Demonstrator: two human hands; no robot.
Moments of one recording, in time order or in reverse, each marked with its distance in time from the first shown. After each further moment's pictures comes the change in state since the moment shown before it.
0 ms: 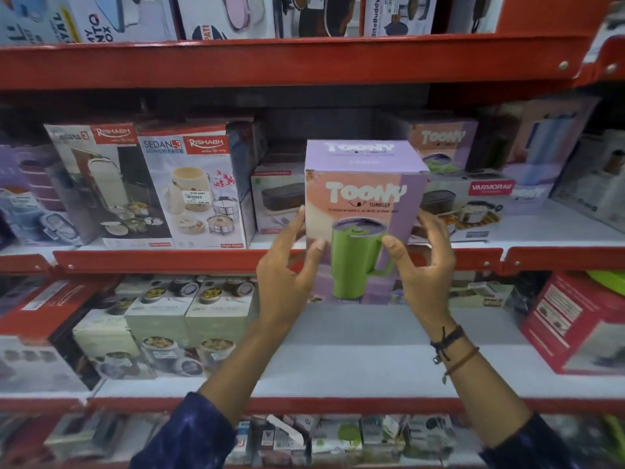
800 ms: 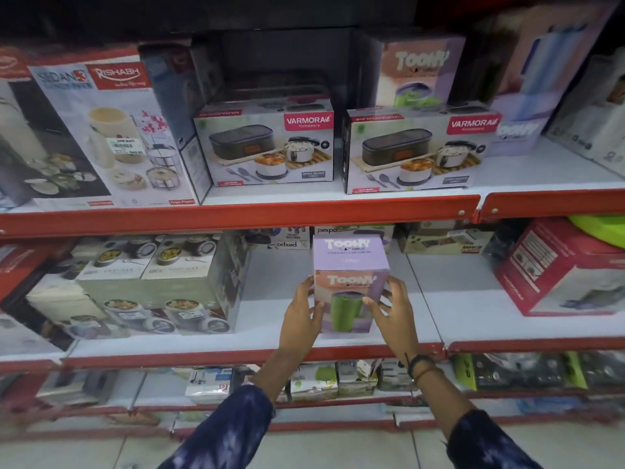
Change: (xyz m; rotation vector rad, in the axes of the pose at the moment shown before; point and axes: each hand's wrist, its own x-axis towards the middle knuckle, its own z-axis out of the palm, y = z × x) left_hand -0.157 -0.107 0.096 0.160 -0.460 -0.464; right_hand -0.142 0.151 -0.068 -0.184 -0.383 0.613
